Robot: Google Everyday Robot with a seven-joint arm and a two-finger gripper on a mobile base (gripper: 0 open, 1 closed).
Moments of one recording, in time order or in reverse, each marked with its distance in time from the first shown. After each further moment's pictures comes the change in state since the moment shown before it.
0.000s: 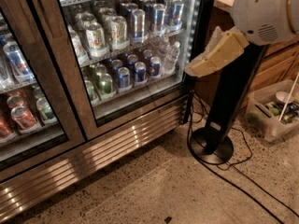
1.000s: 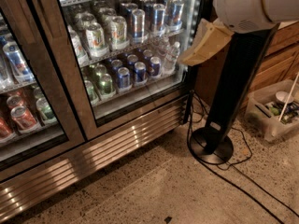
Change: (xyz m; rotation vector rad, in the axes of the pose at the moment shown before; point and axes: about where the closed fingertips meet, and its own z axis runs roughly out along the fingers) arm -0.028 -0.017 0.015 0.113 0.037 -0.275
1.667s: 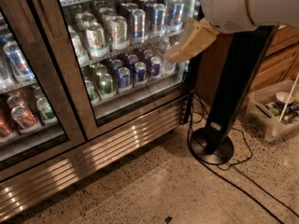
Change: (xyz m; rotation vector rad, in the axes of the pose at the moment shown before) arm -0.017 -0.002 0.012 0.036 -0.085 0.003
